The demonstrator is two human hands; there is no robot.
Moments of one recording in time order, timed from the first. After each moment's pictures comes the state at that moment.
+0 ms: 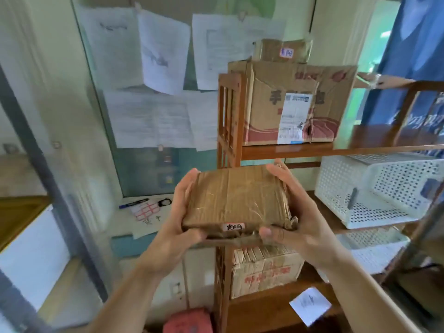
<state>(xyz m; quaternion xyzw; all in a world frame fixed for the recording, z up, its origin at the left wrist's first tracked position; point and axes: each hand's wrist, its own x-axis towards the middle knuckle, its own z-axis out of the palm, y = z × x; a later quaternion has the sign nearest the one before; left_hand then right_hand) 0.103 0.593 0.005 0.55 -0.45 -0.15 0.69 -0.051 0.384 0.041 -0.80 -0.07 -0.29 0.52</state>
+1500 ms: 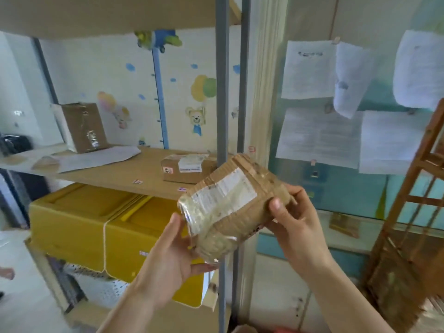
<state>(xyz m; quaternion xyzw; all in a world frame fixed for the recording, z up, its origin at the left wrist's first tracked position) 0.123 1.045 0.012 0.53 -0.11 -0.14 0.83 0.118 0.805 0.042 -0.57 -0.14 -0.15 0.80</state>
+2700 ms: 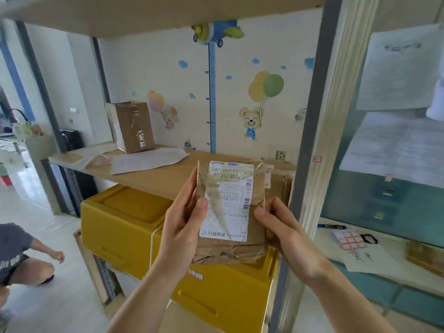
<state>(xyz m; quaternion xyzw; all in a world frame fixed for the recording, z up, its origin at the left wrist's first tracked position) 0.223 1.145 0.040 0.60 -0.23 0.21 0.73 0.220 0.944 0.051 -0.70 -0.14 0.05 0.70</state>
